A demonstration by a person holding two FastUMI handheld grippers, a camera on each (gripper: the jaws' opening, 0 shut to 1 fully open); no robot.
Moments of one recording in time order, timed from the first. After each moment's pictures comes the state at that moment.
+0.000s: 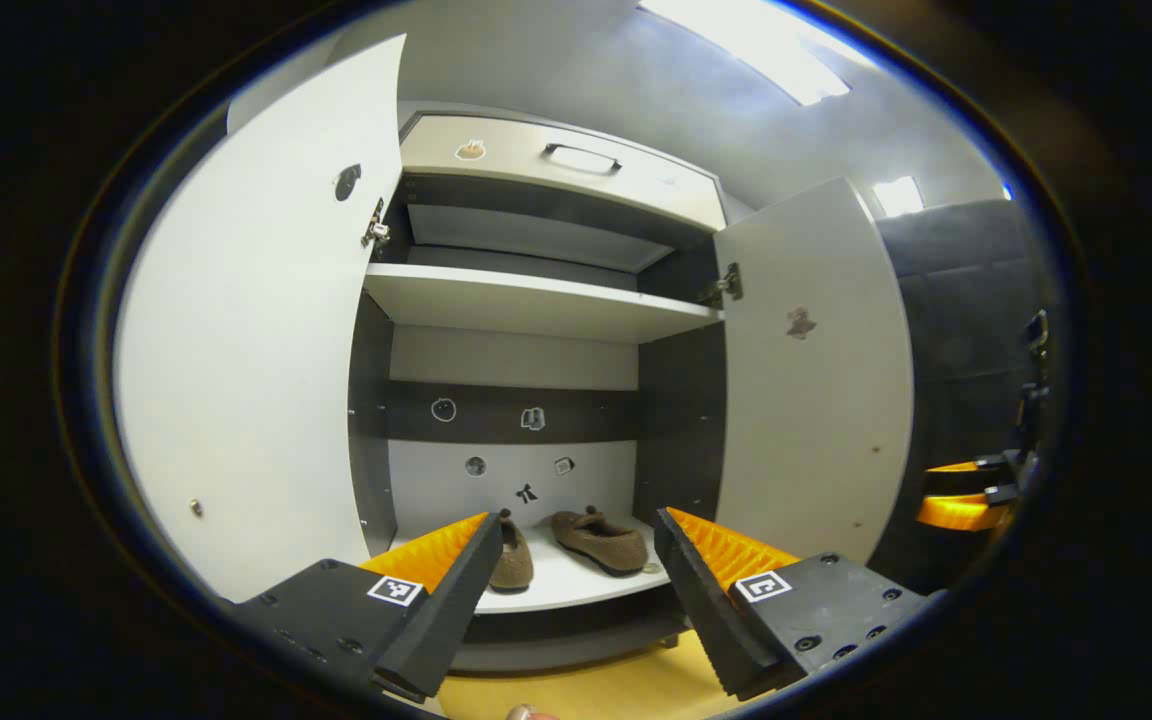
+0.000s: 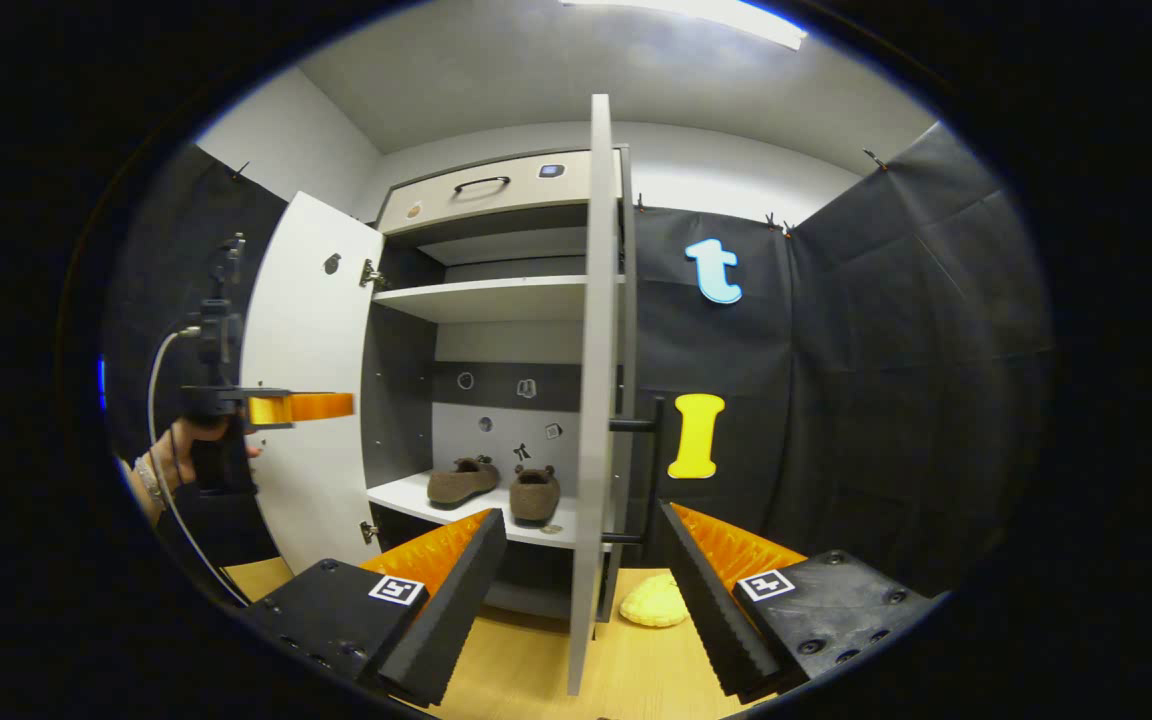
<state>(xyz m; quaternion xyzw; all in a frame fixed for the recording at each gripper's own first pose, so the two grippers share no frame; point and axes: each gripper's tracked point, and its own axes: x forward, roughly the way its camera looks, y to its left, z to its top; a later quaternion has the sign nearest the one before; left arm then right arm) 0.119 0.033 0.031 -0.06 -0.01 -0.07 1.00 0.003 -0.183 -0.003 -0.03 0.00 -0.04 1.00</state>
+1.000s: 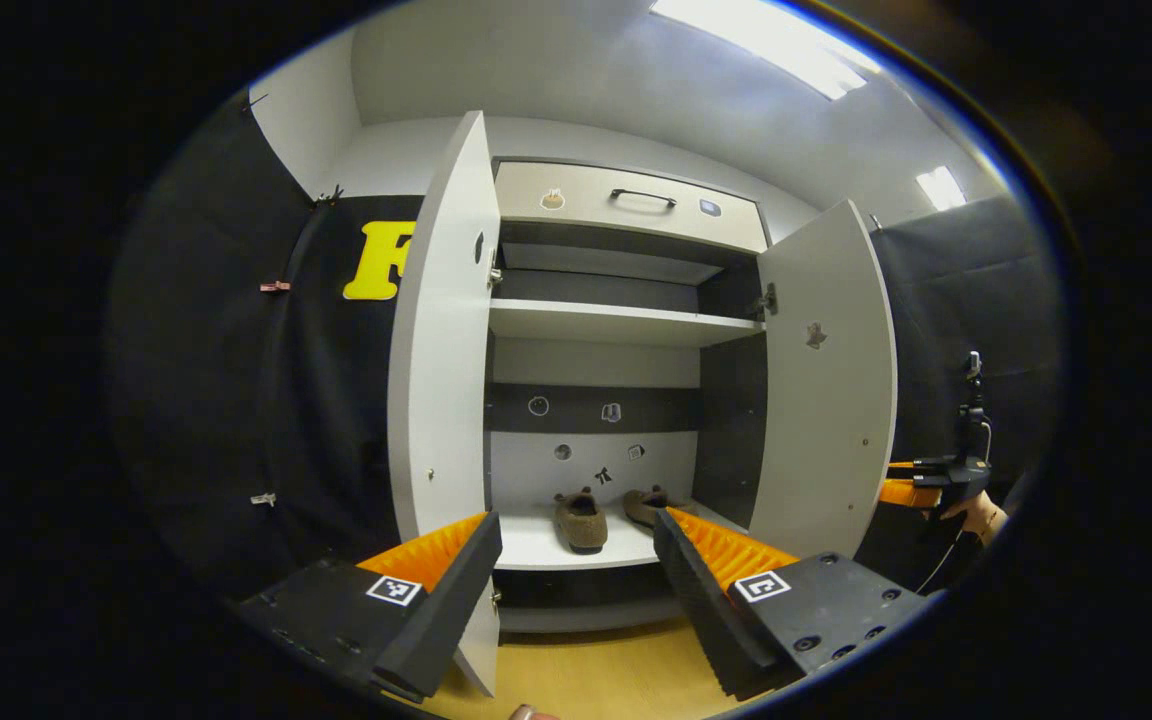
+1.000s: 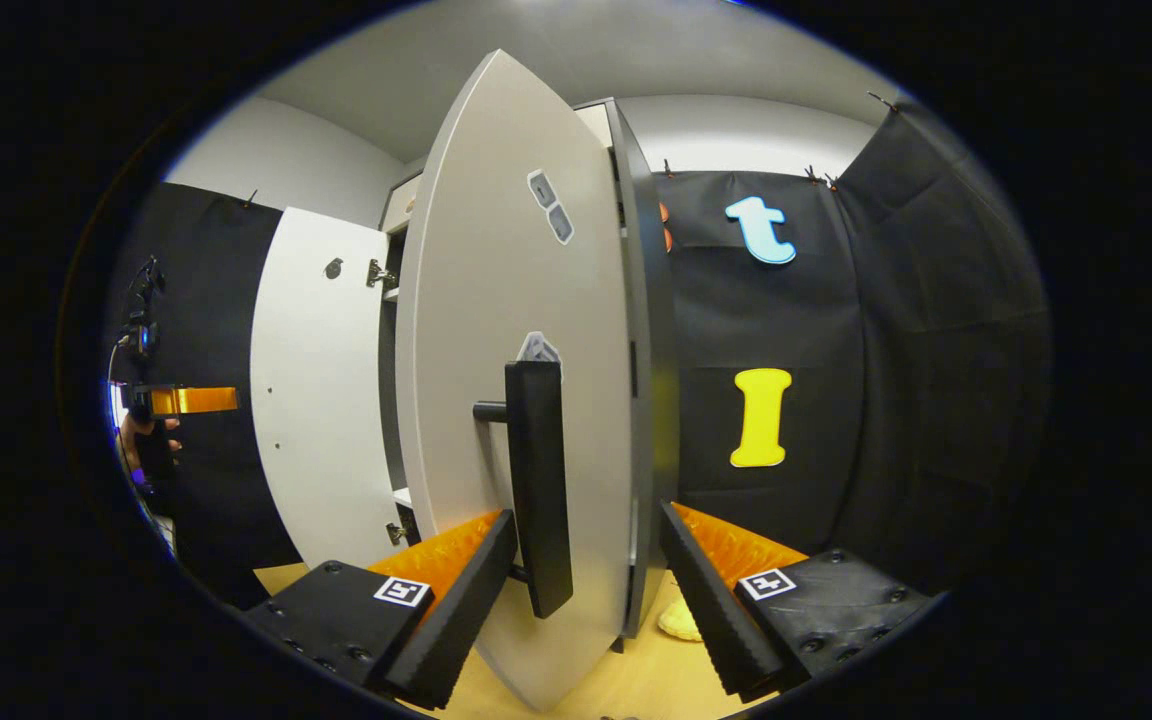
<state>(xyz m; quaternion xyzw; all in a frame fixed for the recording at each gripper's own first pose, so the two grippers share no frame) 0.008 0.097 0.038 -0.04 0.01 0.07 1.00 0.090 -0.177 -0.030 0.02 0.03 0.10 0.99</state>
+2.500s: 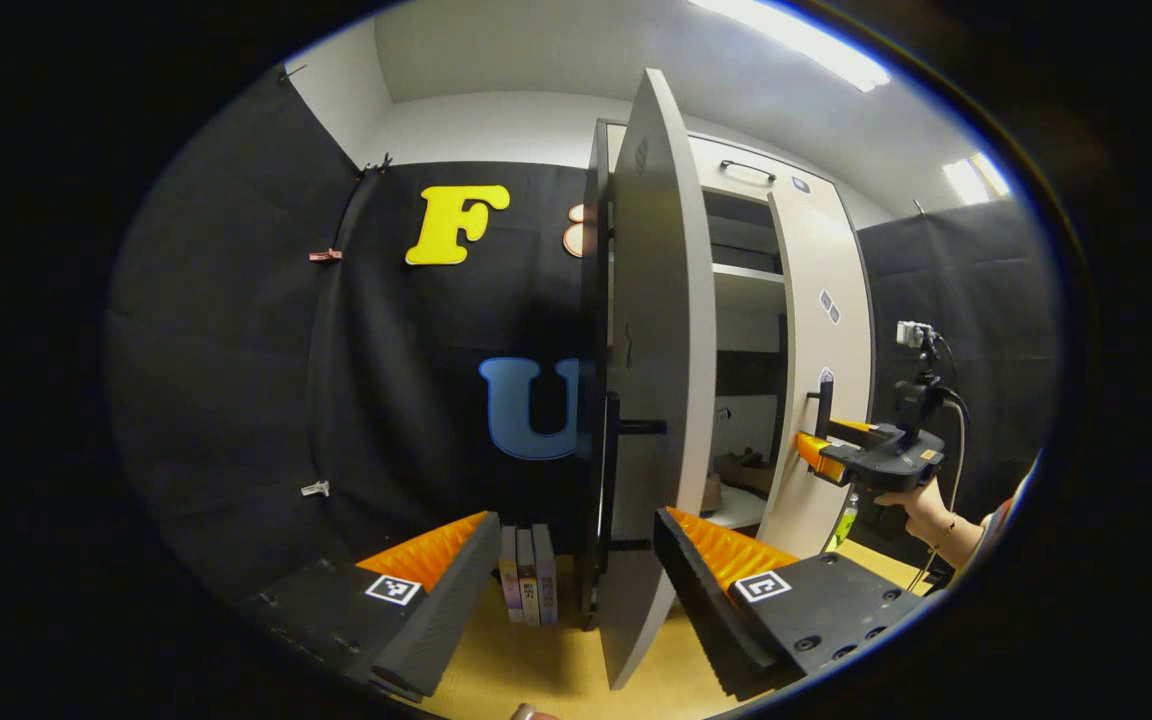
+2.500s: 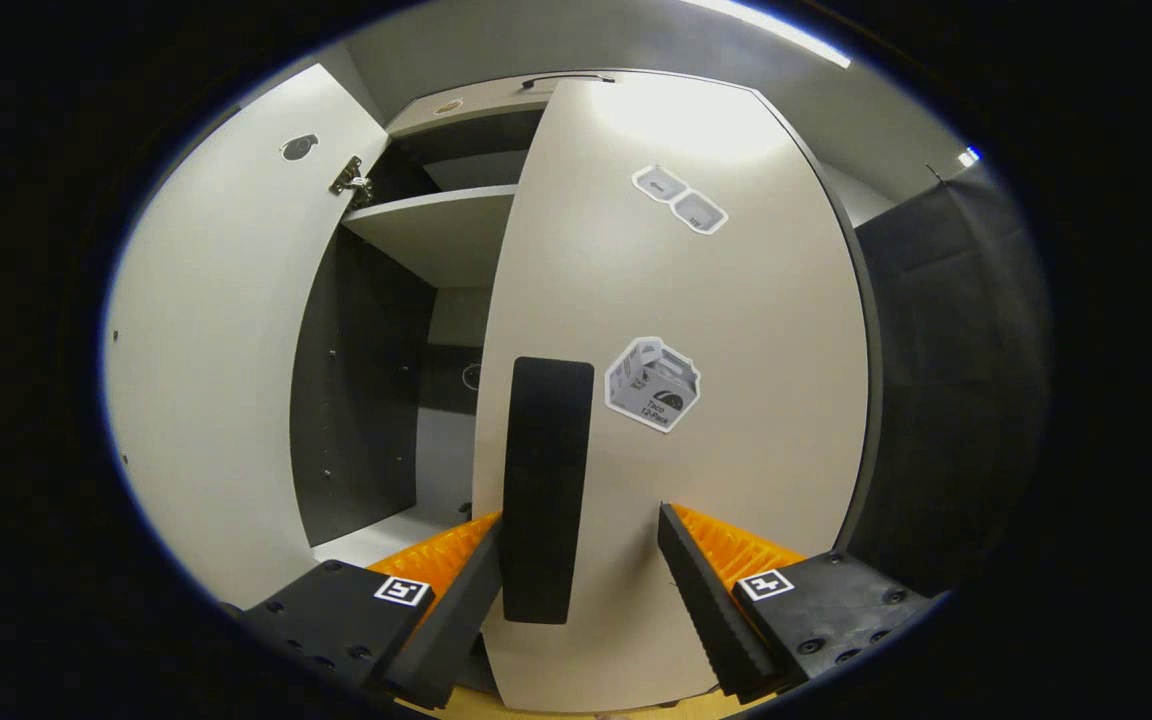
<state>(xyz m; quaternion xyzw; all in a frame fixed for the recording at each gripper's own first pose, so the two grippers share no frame) -0.057 0.211 -0.002 -0.04 0.06 0.09 0.99 0.273 -0.030 -0.066 -0.07 -0.02 -0.07 0.99</state>
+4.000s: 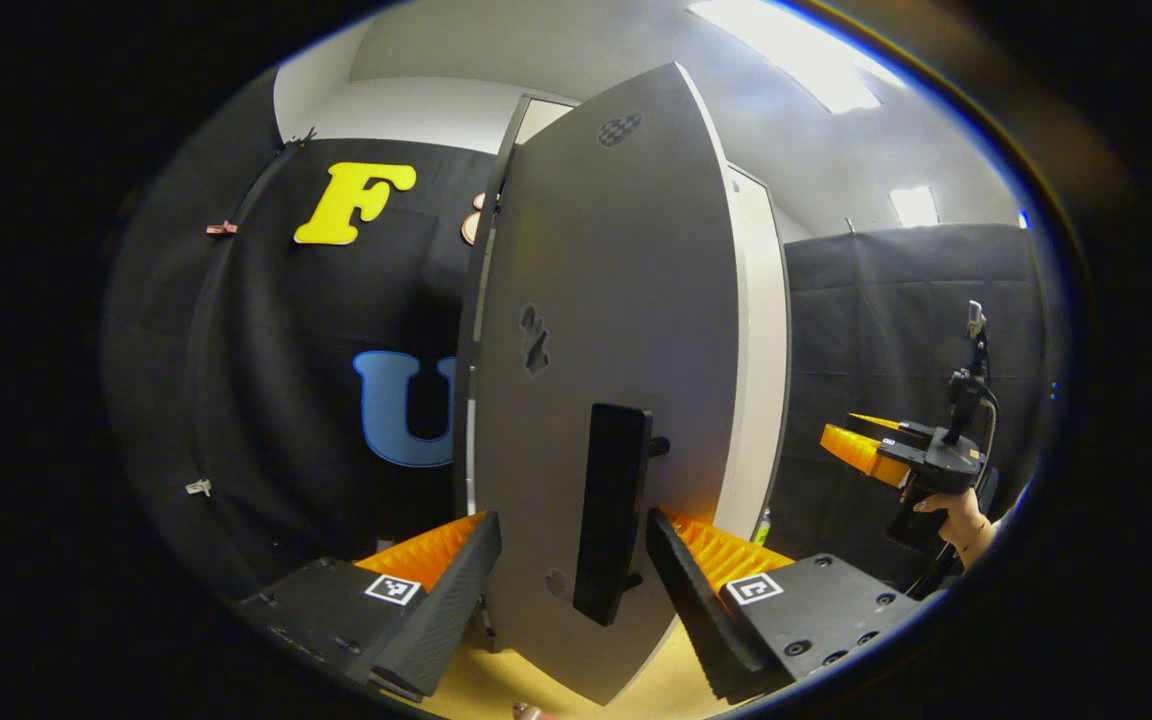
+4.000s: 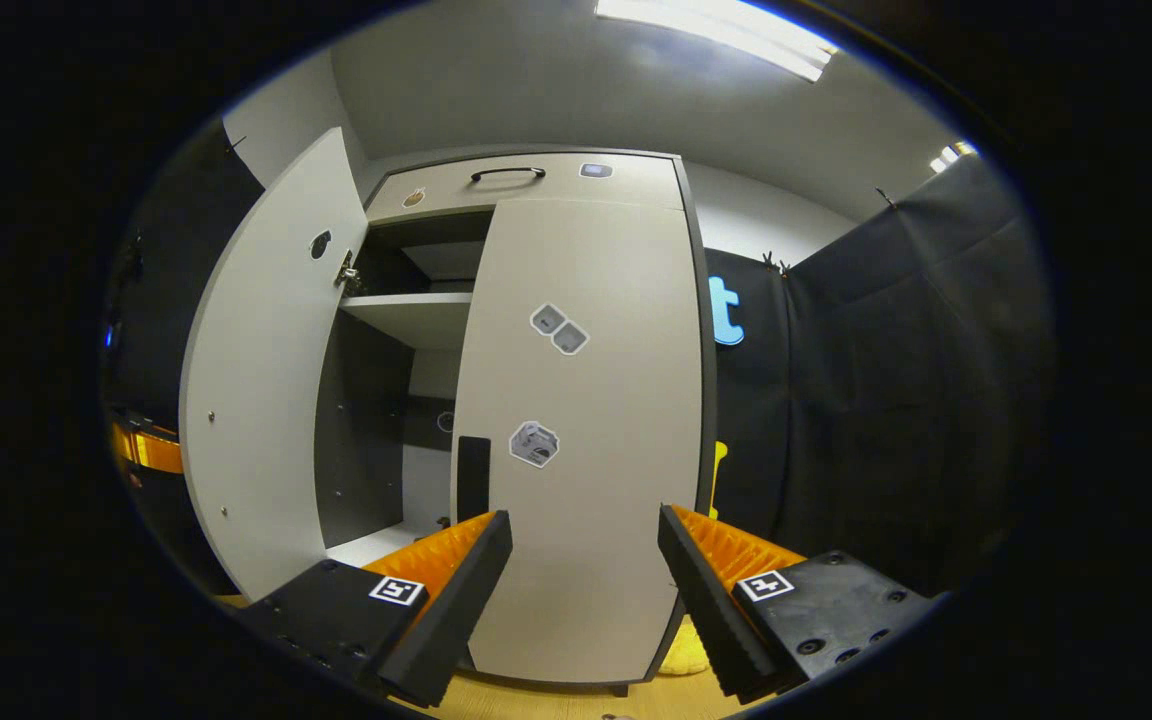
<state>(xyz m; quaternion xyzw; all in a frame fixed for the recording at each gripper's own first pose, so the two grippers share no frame) 0.013 0.150 0.003 -0.07 0.05 -0.08 0.99 0.118 -0.085 0.013 -0.06 -0.07 -0.09 0.99</state>
